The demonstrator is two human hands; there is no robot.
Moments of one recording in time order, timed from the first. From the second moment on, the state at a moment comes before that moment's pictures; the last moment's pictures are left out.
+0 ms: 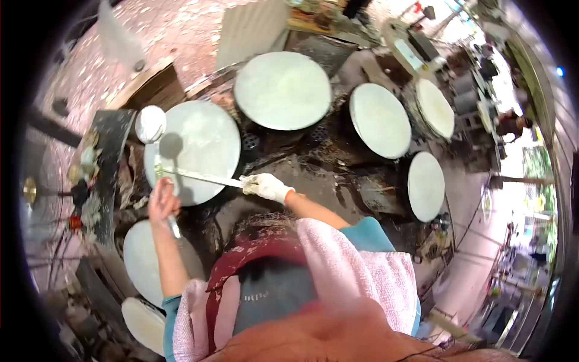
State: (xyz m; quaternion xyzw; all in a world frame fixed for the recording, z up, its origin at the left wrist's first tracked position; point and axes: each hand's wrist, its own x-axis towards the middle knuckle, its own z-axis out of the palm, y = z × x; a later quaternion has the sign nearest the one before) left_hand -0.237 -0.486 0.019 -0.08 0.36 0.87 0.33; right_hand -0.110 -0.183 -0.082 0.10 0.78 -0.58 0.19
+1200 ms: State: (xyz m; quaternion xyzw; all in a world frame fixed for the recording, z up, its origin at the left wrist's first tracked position) left_hand -0.204 -0.114 0.079 -0.07 0.42 0.76 0.49; right_hand -0.052 0.366 0.040 0.34 0.88 -0.28 -0.18
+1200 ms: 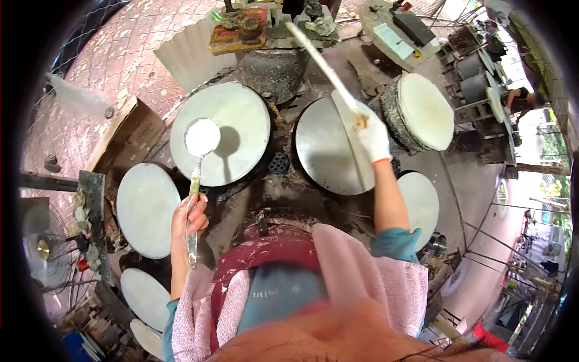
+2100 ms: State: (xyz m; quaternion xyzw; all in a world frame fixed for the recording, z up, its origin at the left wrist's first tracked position) left_hand 0.025 -0.019 0.096 -0.12 0.20 0.92 0.31; right_hand 0.194 0.721 -0.055 0.54 0.47 -0.42 -0.56
